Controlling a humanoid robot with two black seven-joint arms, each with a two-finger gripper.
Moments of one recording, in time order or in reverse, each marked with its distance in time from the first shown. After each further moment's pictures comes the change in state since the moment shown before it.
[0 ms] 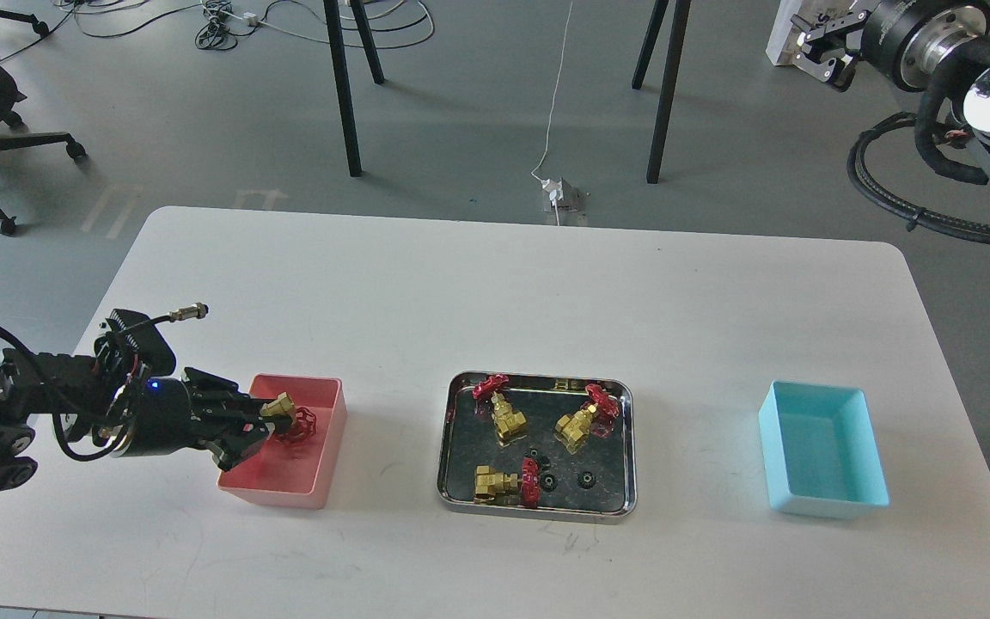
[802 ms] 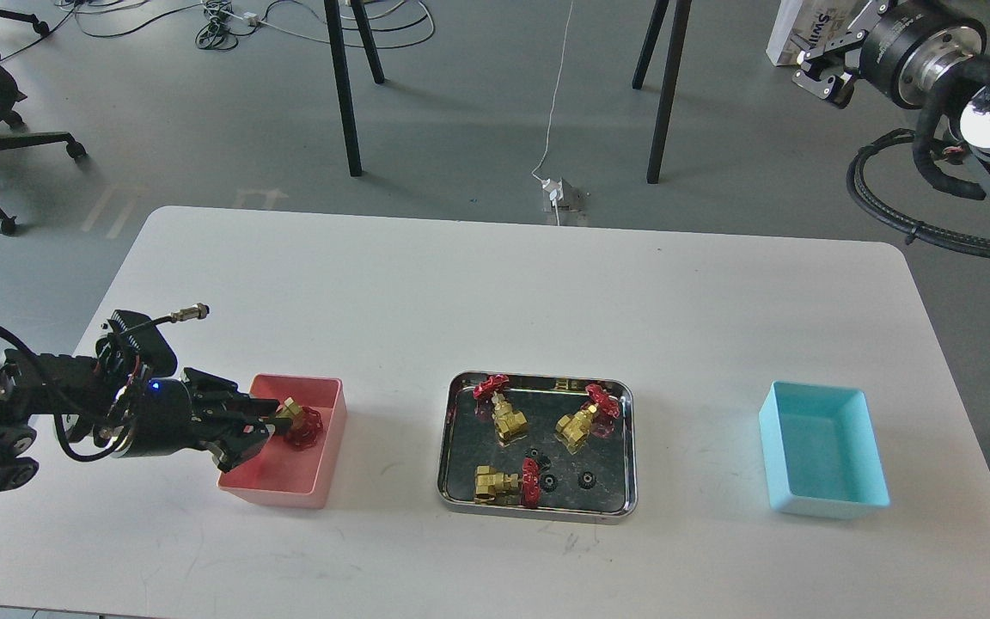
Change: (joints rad) left arm 0.011 -0.002 0.000 0.003 0.000 0.000 0.000; right arm -0.027 -0.001 0.006 0.002 0.000 0.003 0.001
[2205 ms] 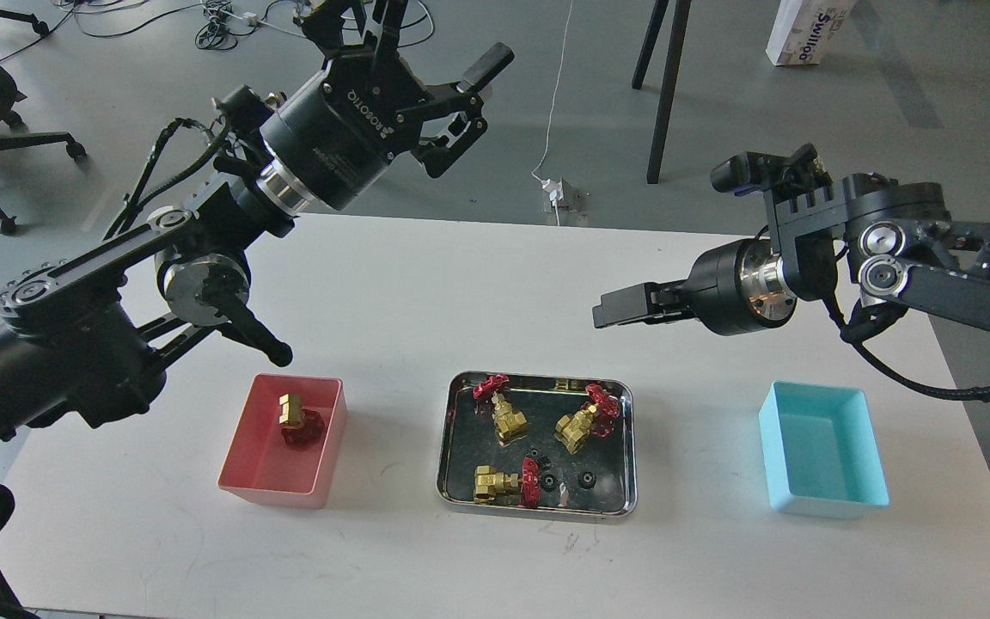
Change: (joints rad) left arm 0.289 -0.362 -1.297 -0.163 -1.245 -0.707 0.000; right arm 0.299 -0.108 -0.925 0.764 -1.083 0.523 -0.129
